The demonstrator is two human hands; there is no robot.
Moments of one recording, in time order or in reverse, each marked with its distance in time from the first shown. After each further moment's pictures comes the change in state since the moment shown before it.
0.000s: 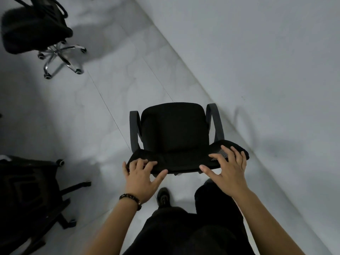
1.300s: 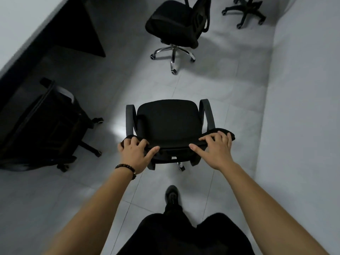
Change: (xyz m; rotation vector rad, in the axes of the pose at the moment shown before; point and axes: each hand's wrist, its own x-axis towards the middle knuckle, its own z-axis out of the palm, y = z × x) left_hand 0.225 -0.115 -0.128 -0.276 0.263 -0.776; right_hand 0.433 -0.309 -0.040 -0.290 -0.319 -0.814
